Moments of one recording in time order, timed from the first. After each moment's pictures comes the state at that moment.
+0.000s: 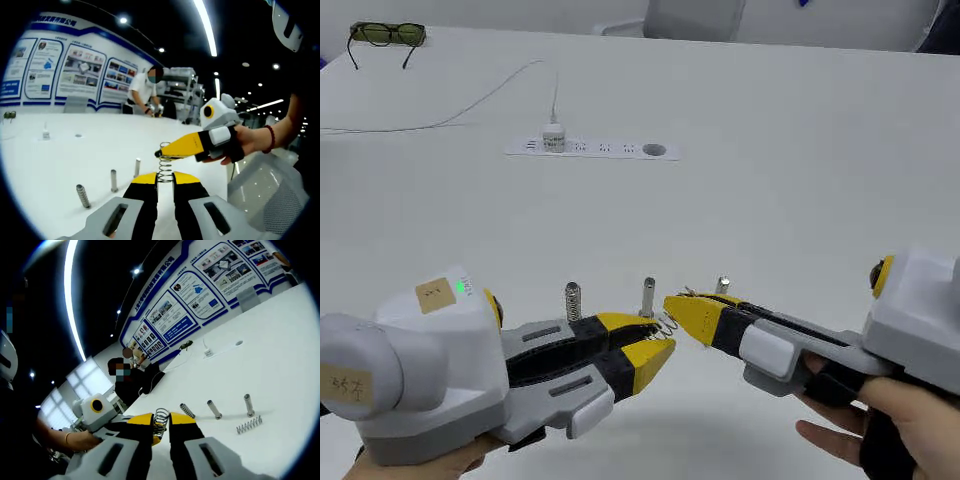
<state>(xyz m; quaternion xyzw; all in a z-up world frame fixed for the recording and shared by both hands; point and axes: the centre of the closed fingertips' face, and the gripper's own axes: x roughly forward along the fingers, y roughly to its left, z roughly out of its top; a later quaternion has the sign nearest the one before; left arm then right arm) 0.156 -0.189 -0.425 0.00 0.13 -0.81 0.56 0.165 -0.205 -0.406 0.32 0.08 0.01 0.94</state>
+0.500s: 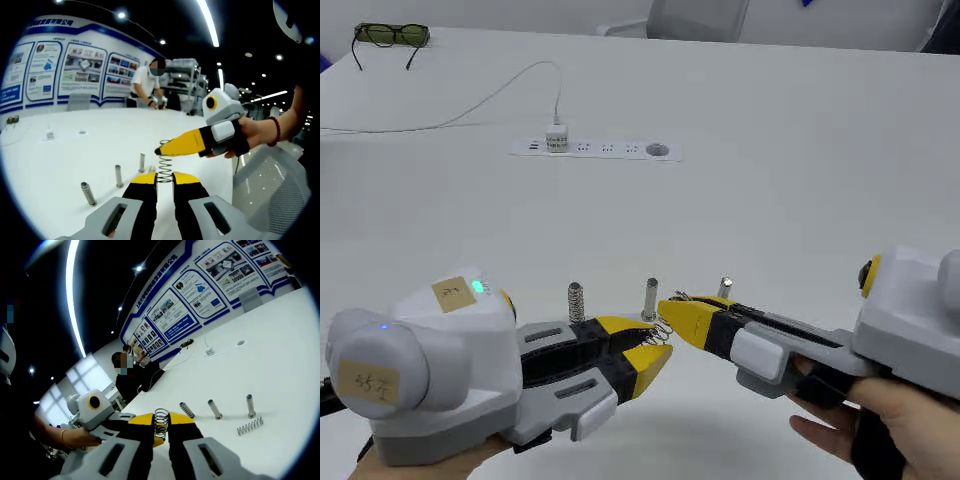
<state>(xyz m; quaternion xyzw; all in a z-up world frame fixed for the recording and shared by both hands) 0.159 -0.191 -0.434 0.04 0.14 -0.81 0.58 0.170 -0.203 -0.411 0.31 0.09 0.01 0.95</state>
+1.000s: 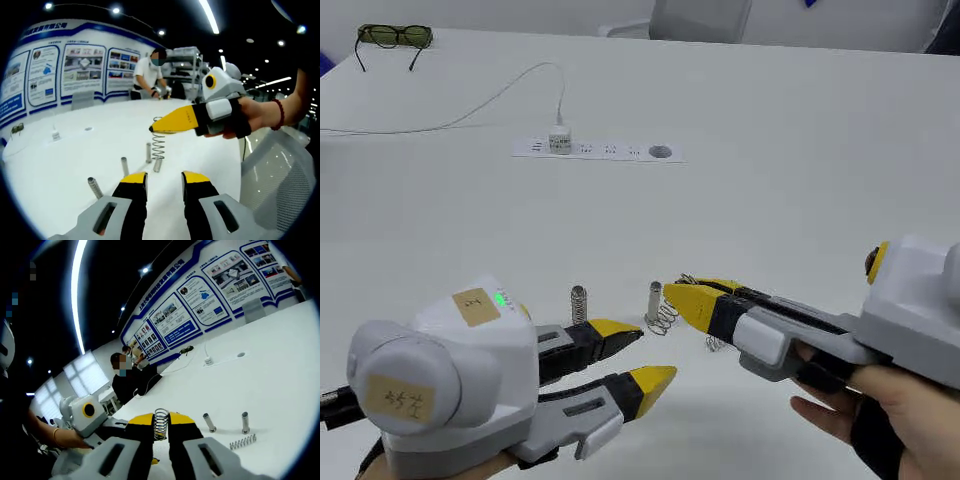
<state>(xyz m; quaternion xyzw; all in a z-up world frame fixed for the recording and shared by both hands) 0.165 -0.186 -0.450 0.11 0.13 -0.79 0.59 0.181 -0.219 -0.401 0.27 0.08 0.00 0.96</state>
